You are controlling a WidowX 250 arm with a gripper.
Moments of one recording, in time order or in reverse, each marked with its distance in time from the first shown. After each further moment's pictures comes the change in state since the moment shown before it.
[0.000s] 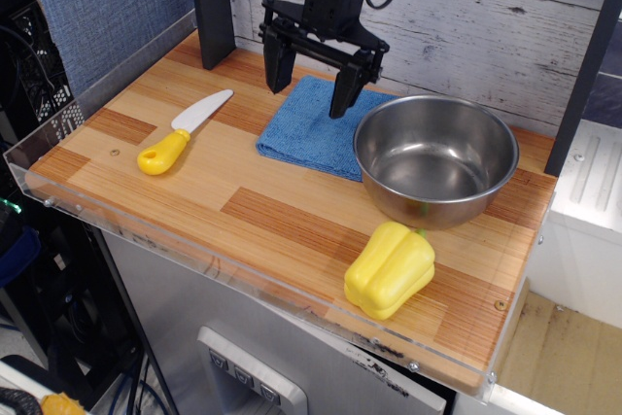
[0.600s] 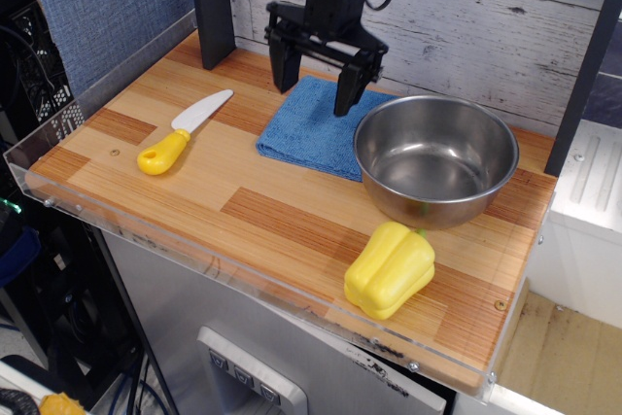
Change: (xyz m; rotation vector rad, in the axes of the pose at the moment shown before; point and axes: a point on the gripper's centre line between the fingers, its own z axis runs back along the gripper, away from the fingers) arm 0.014 0.004 -0.015 -0.038 -0.058 -0.018
